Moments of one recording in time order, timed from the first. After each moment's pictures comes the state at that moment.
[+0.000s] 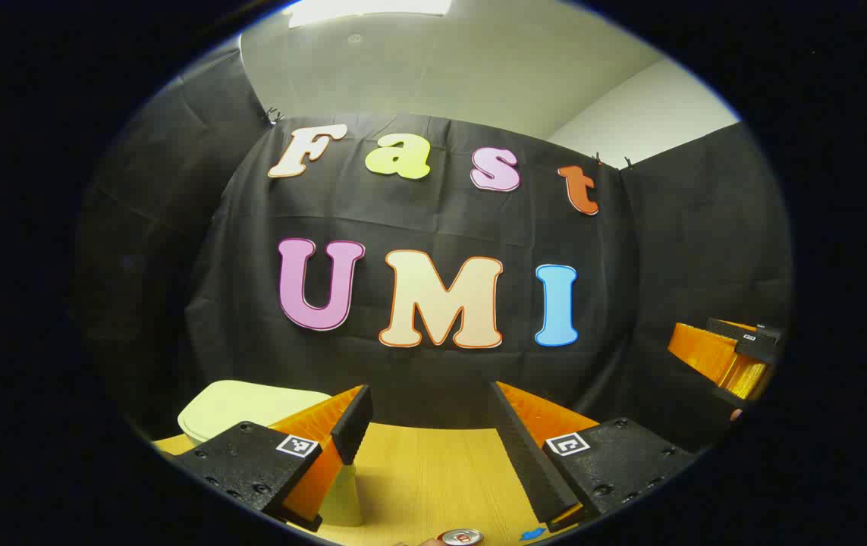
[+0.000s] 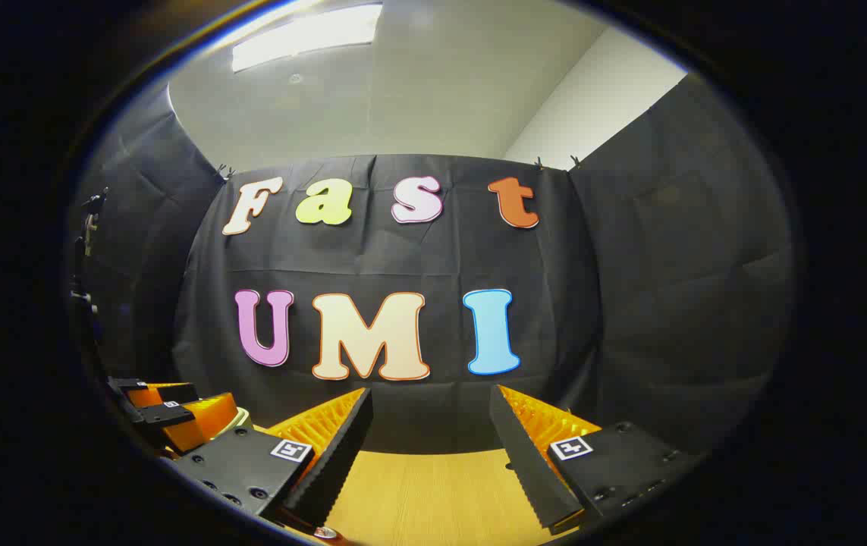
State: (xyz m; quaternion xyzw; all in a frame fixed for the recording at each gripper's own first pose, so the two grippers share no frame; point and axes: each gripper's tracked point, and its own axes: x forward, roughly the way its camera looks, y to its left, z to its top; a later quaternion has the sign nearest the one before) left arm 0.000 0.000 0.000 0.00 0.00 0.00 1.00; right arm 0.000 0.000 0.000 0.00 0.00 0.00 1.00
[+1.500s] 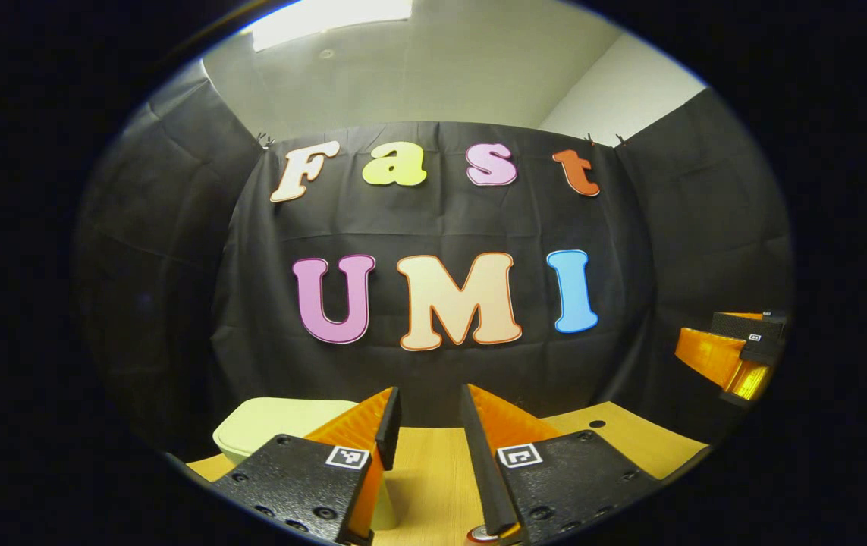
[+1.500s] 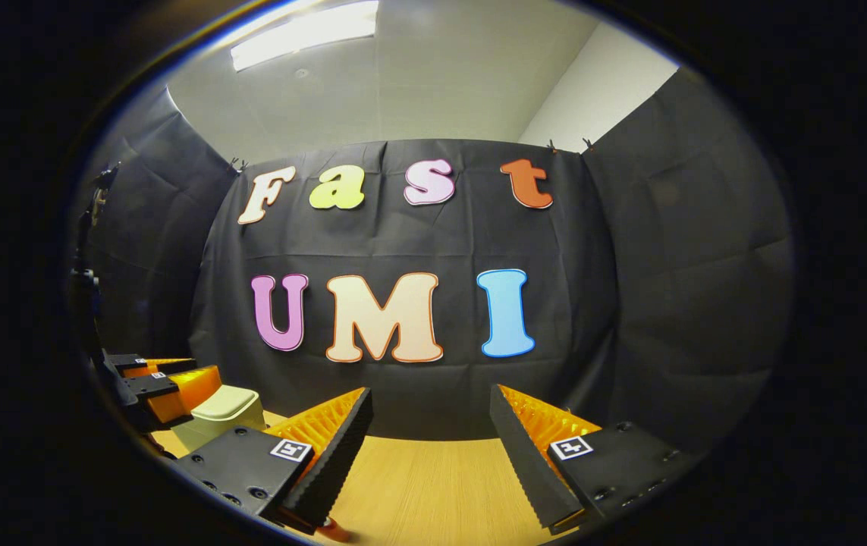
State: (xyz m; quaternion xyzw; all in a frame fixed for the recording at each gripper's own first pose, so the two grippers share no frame) left arm -0.012 0.007 0.000 0.05 0.00 0.03 1.00; right arm -0.005 -0.003 -0.028 0.00 0.03 0.04 1.00
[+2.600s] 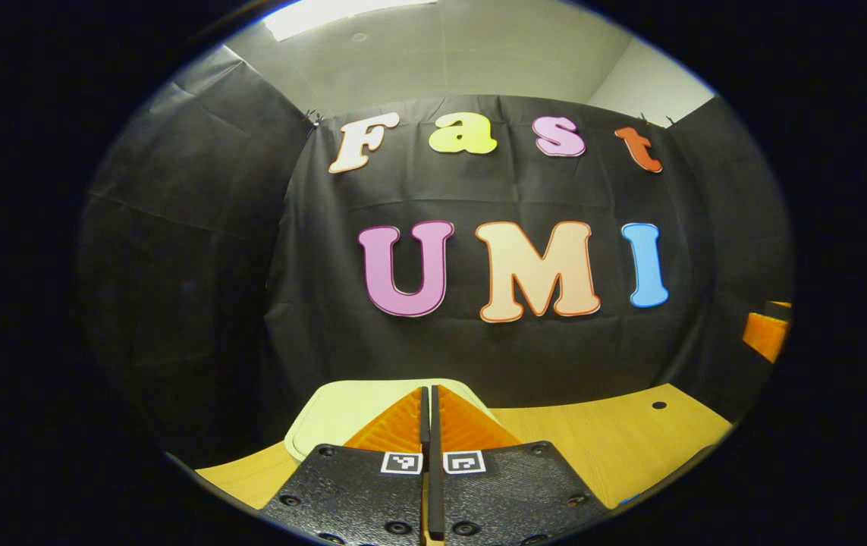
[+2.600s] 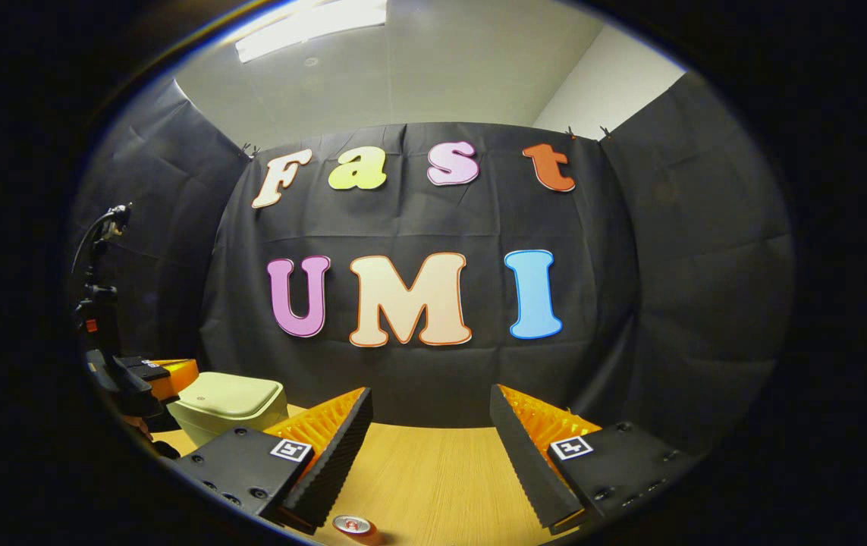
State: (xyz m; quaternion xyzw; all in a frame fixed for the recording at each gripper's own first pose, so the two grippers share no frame) left arm -0.006 0.147 -0.039 0.05 0.05 0.13 0.99; right arm -0.004 0.067 -0.061 0.00 0.06 0.05 1.00
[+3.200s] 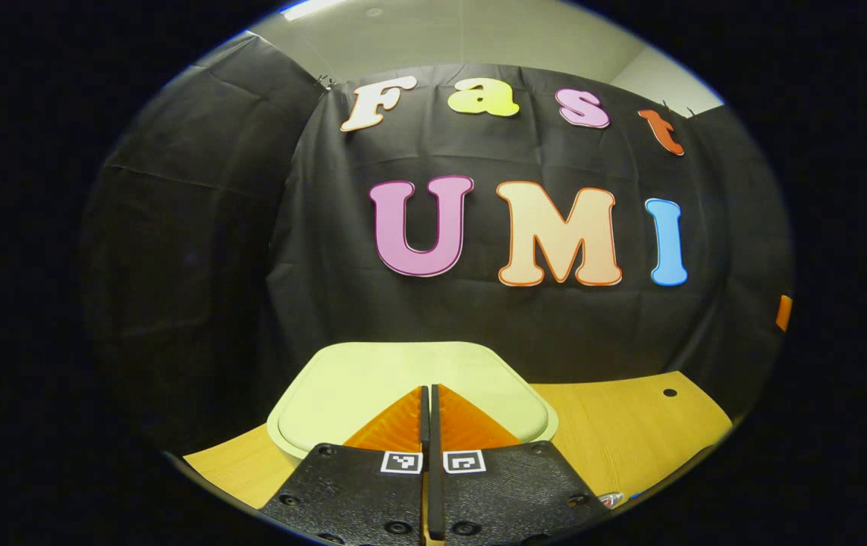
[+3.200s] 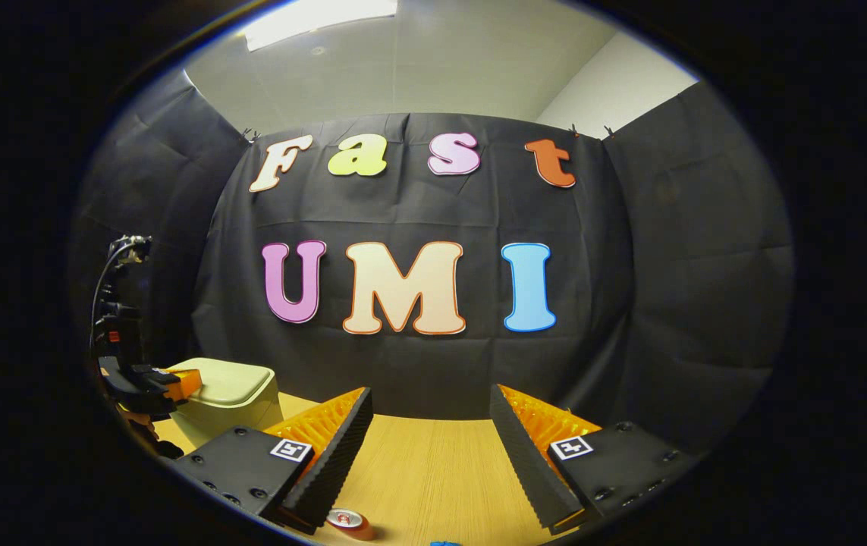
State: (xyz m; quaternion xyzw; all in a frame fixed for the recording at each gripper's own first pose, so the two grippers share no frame) left arm 0.004 0.169 -0.093 0.03 0.11 0.15 0.98; right arm -0.005 0.065 -0.070 -0.02 0.08 0.04 1.00
